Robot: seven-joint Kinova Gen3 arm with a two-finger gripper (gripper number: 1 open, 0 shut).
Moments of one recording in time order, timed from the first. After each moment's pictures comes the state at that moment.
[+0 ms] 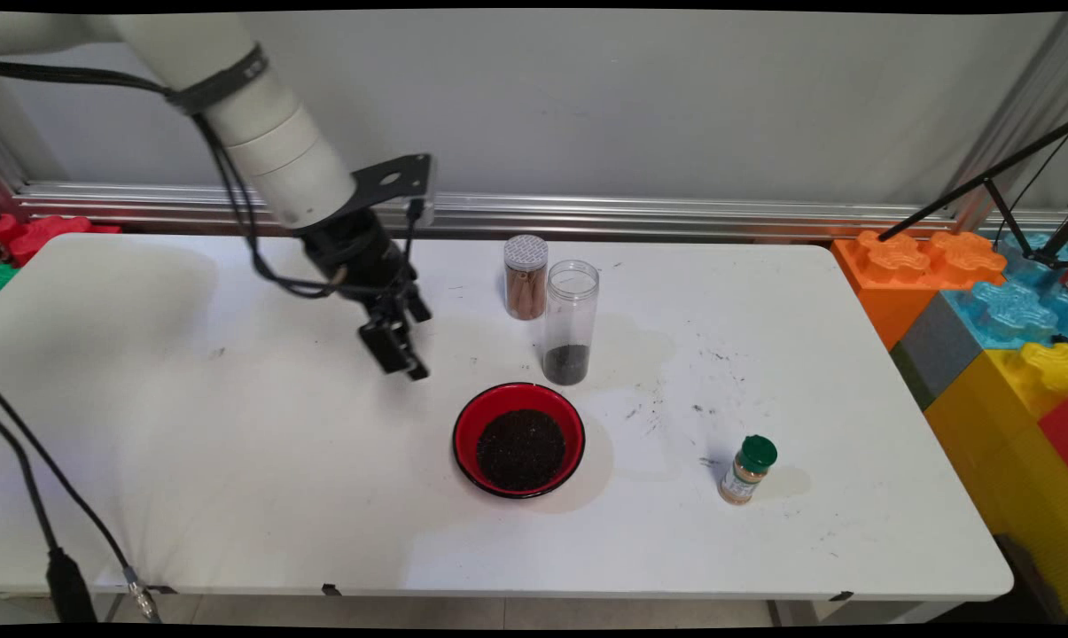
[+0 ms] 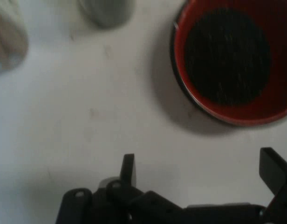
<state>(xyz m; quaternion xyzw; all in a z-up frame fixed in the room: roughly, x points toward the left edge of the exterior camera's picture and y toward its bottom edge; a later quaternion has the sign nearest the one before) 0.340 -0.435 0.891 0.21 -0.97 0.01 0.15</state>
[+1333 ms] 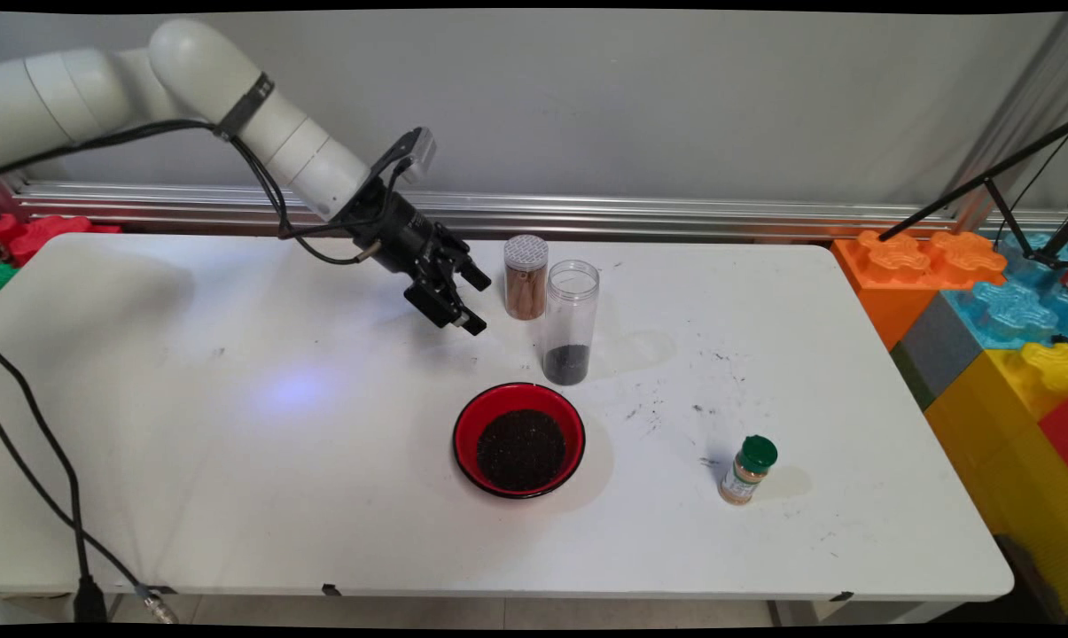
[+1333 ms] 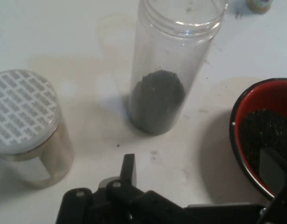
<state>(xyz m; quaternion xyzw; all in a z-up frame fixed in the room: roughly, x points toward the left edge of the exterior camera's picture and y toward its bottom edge) 0.410 -0.514 0.816 0.17 -0.91 0.00 0.37</state>
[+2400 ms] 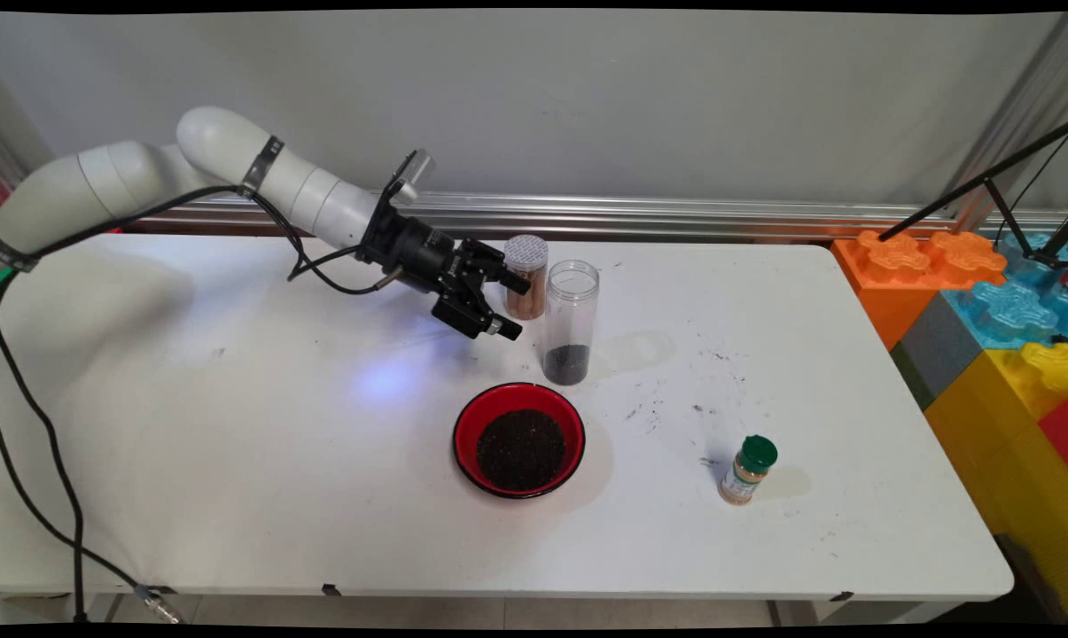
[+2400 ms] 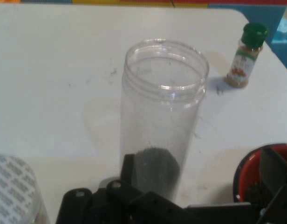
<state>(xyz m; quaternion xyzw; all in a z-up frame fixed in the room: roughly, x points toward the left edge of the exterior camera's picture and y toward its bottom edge) 0.410 -0.519 0.754 0.12 -0.85 0.01 0.51</state>
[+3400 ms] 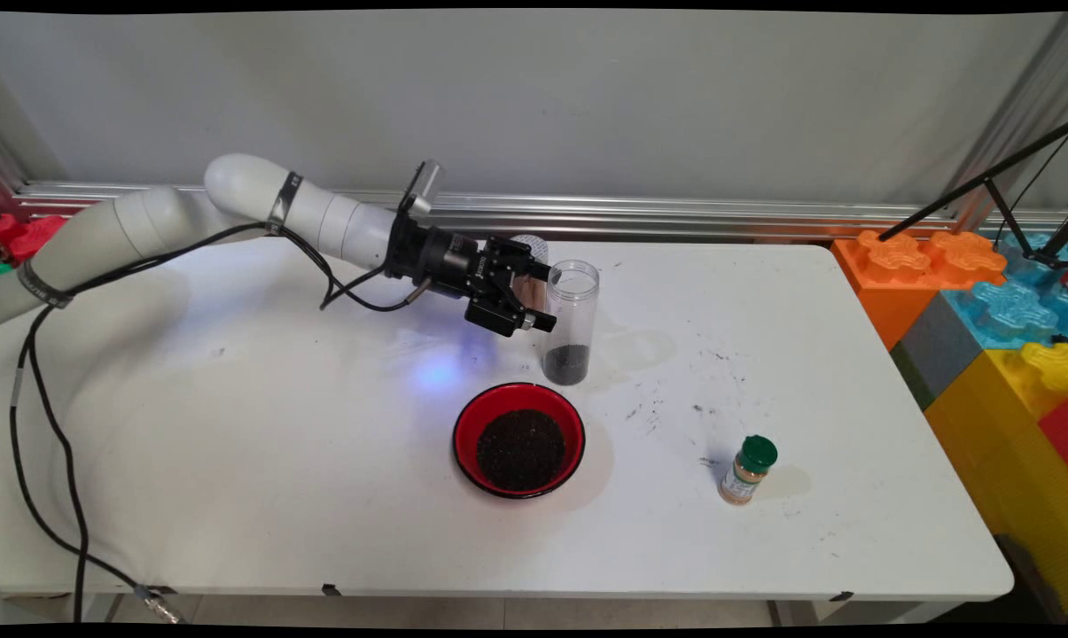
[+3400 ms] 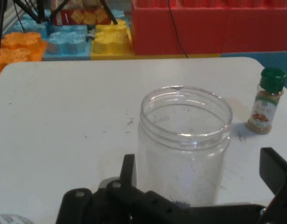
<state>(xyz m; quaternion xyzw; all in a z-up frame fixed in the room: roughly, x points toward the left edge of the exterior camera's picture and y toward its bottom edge) 0.390 -0.522 0.721 0.11 -0.81 0.06 0.58</state>
